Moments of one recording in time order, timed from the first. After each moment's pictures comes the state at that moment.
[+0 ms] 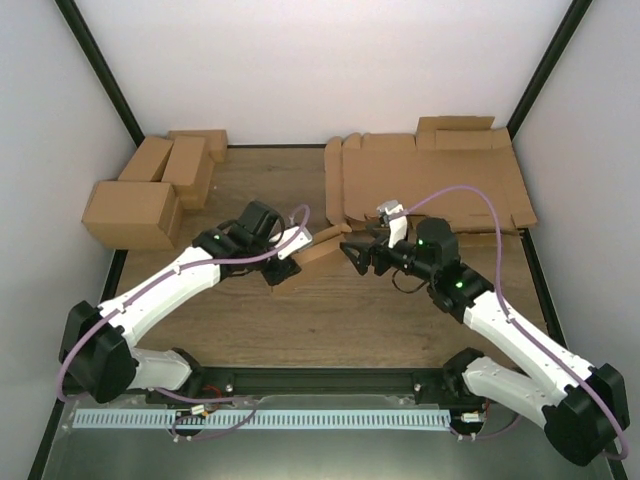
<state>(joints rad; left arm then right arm) -0.66 1.32 1.04 -0.69 0.21 0.28 0.57 0.93 0.66 0.01 -0.34 0.25</state>
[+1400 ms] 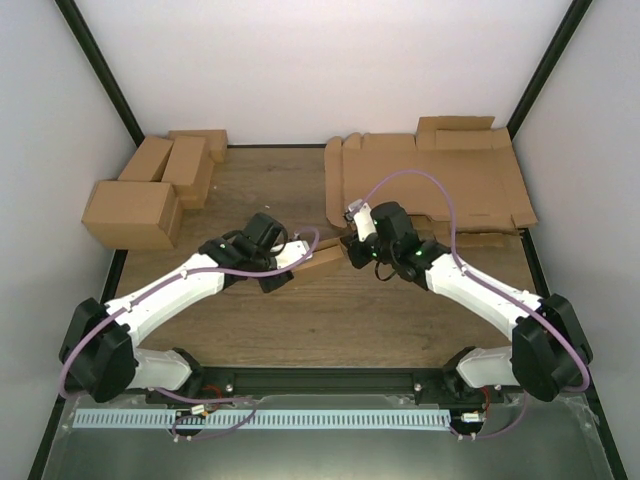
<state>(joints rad) -0.69 1.32 0.95 -0.64 0.07 0.48 0.63 1.32 0.87 -0.19 -0.17 0.06</state>
